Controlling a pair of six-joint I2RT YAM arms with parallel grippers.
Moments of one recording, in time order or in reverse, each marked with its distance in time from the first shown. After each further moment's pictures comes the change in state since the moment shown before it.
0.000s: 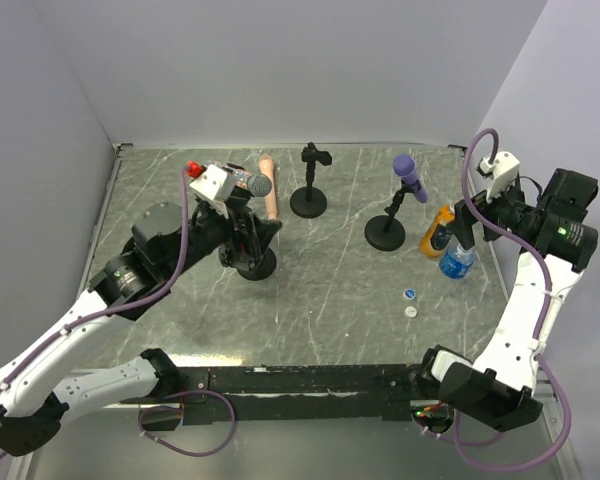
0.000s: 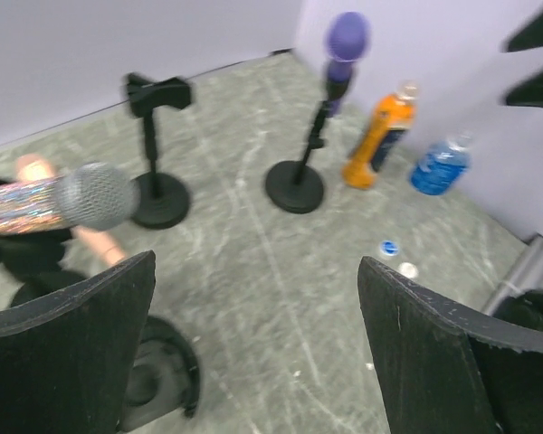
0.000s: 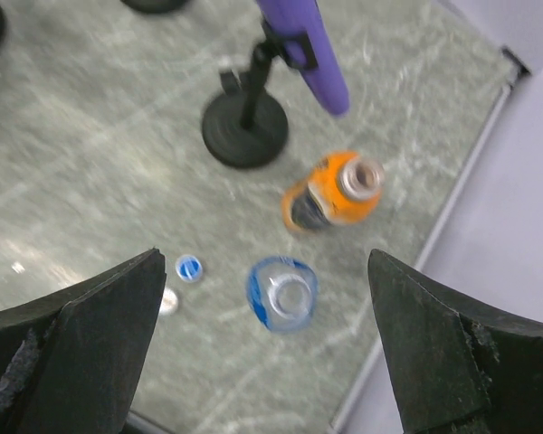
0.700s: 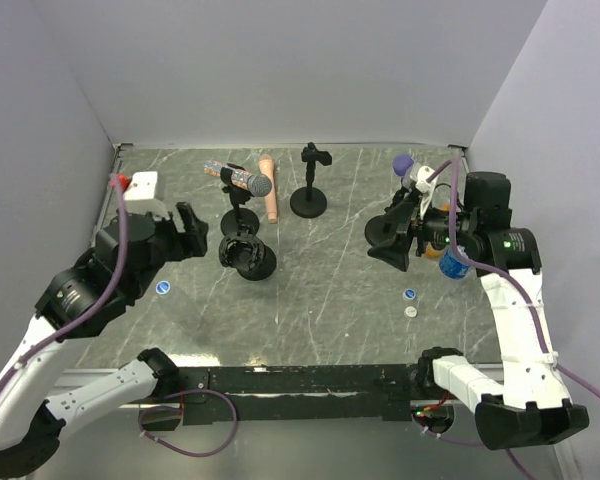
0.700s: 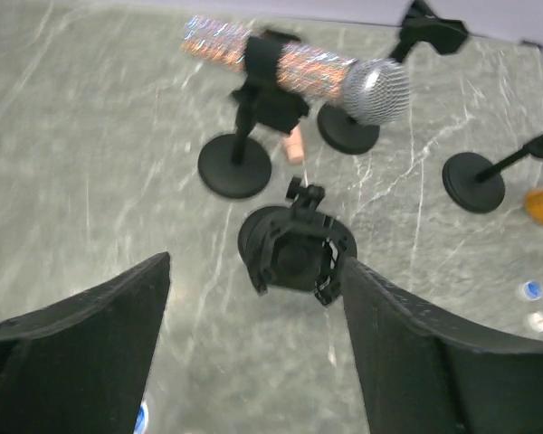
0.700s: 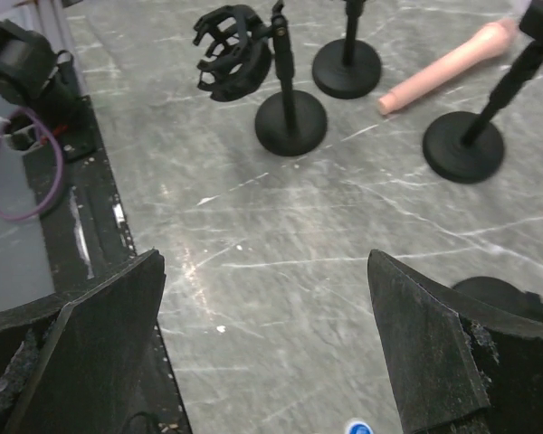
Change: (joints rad) left arm 0.116 -0.098 0.158 -0.546 -0.426 -0.198; right arm 0.556 -0.104 -0.200 0.257 -0.268 0.343
